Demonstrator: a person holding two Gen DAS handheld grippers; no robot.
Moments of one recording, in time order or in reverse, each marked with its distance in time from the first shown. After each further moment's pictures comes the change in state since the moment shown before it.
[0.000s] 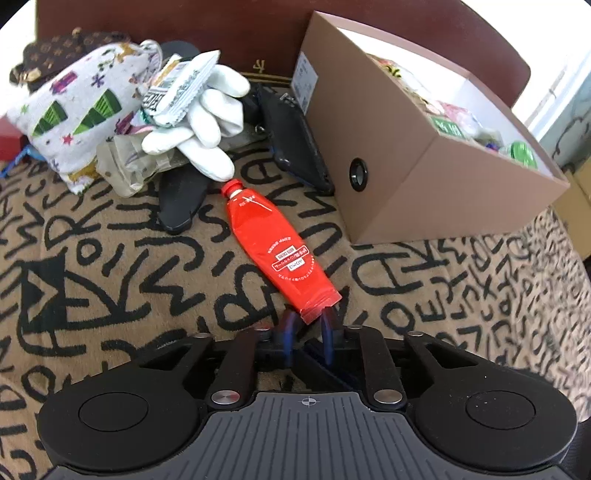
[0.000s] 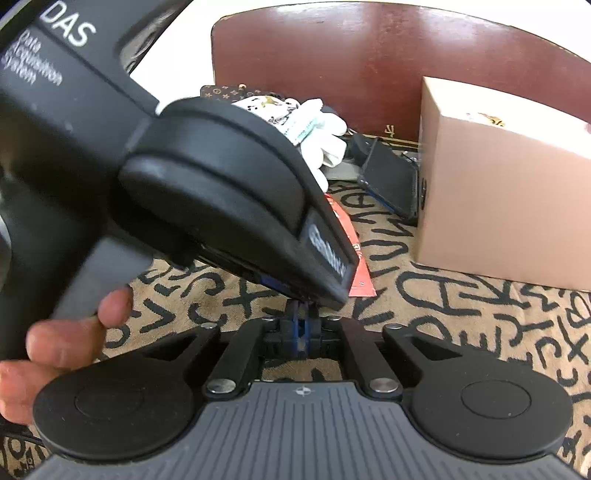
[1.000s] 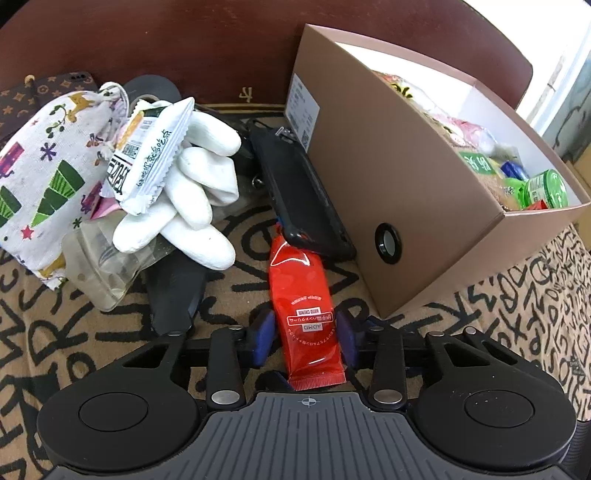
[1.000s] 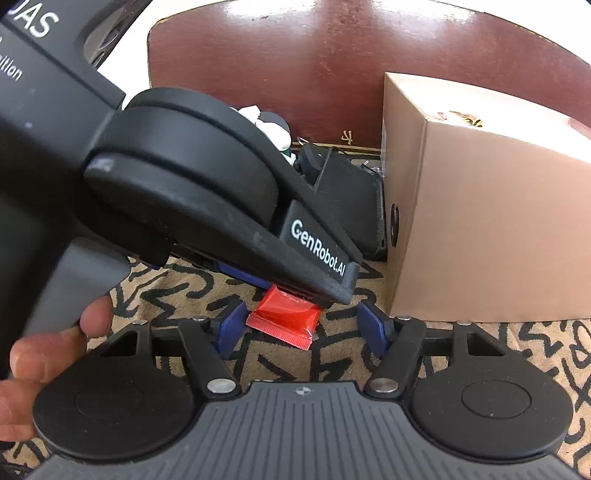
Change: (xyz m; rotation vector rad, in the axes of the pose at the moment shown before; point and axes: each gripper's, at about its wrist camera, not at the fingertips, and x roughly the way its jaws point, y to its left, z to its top) left arm 0.035 0.006 0.049 0.122 -0.030 0.013; right arm 0.055 -0.017 0.035 0.076 -0.026 -0.124
